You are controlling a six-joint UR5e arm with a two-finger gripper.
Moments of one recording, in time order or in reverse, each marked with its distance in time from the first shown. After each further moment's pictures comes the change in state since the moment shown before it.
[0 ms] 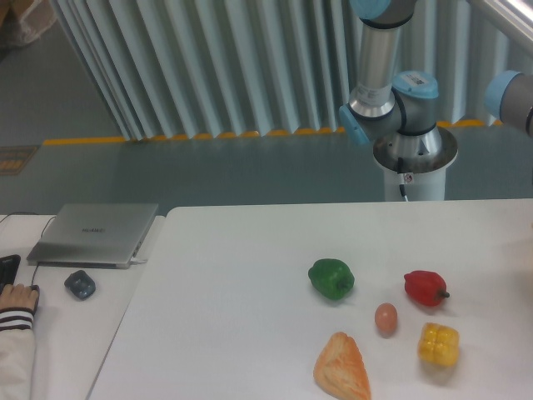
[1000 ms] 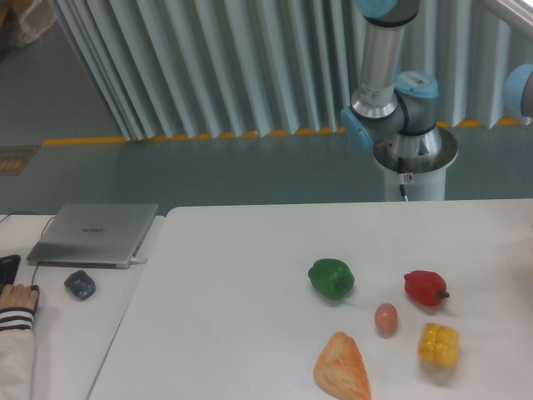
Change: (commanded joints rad) arm 0.074 0.018 -0.026 0.008 0.009 0.020
